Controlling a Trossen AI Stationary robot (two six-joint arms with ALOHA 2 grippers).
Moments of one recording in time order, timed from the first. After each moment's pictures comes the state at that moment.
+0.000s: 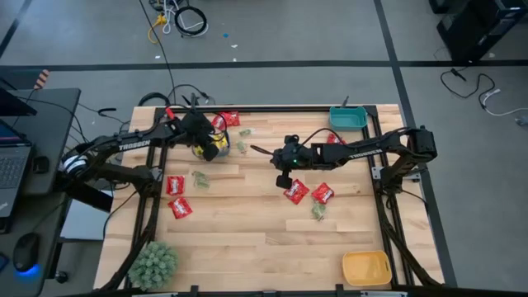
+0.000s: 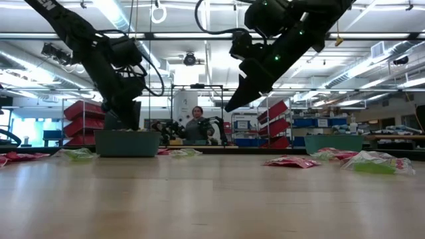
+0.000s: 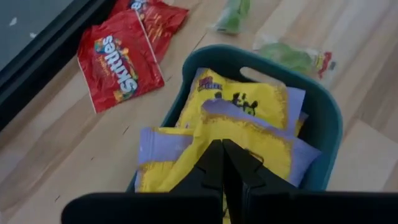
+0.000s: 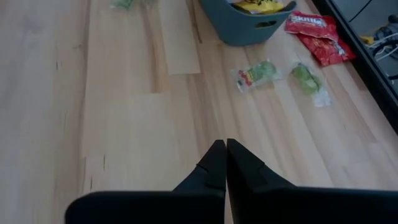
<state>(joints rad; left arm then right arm) 0.67 1.22 0.62 -0.32 -0.02 0.02 -0.09 1.65 0.96 -0.04 0.19 -0.04</state>
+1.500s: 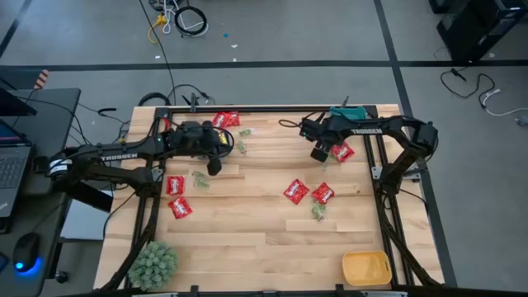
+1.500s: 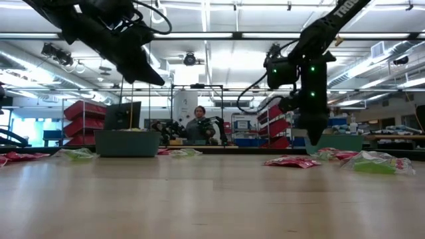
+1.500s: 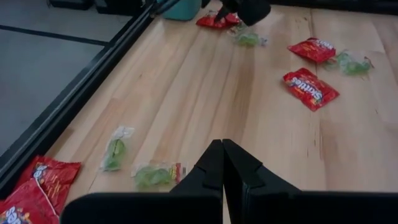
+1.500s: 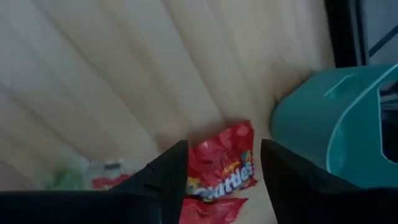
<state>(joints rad) 0.34 1.02 0.62 -0.11 0.05 0.05 -0.48 1.65 0.96 -0.81 0.45 0.04</state>
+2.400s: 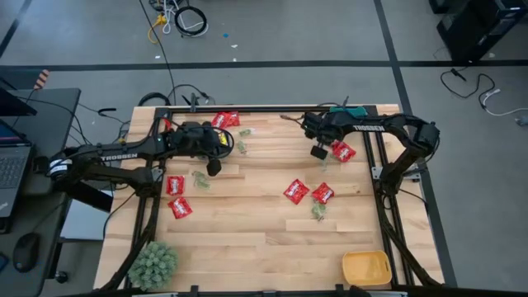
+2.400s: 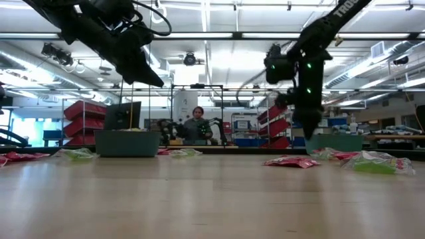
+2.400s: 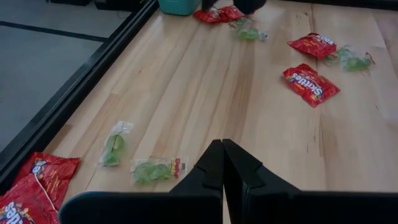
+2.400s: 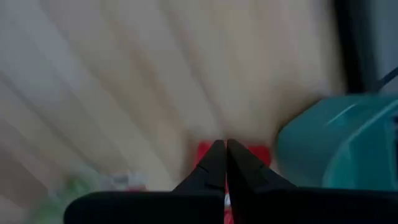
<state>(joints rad) 0.34 1.02 0.62 -0.13 0.05 0.05 -0.54 1.63 0.99 -0.77 0.36 -0.06</state>
